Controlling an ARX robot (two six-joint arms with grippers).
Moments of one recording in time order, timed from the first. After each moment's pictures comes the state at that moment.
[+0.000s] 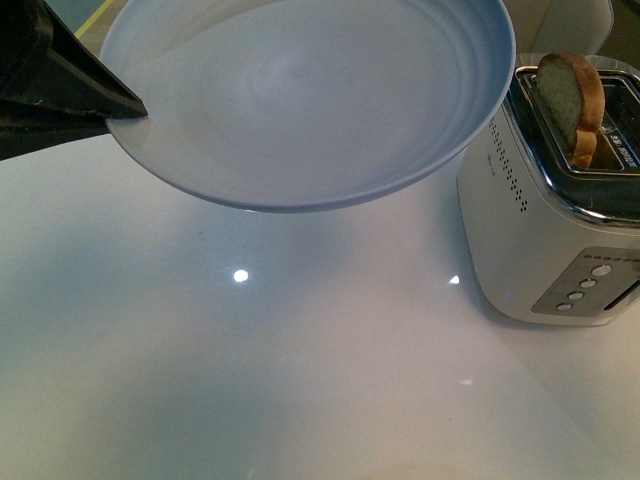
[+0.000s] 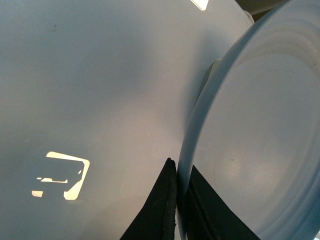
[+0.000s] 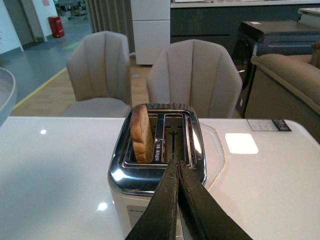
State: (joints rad) left arm -0.32 1.35 0.78 -0.20 0.23 -0.80; right arm 0.00 0.01 0.02 0.00 0.00 0.00
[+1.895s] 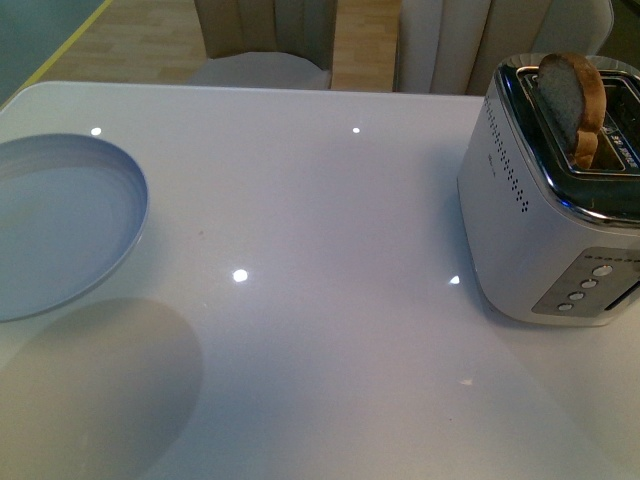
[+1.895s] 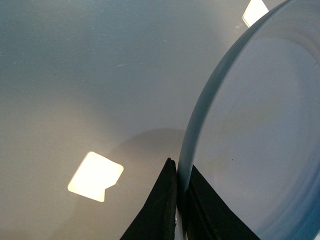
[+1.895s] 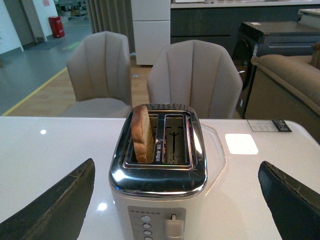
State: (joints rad) left arm 0.45 1.91 0.78 0.06 0.51 -0.22; right arm 0.00 0.01 0.02 0.00 0.00 0.00
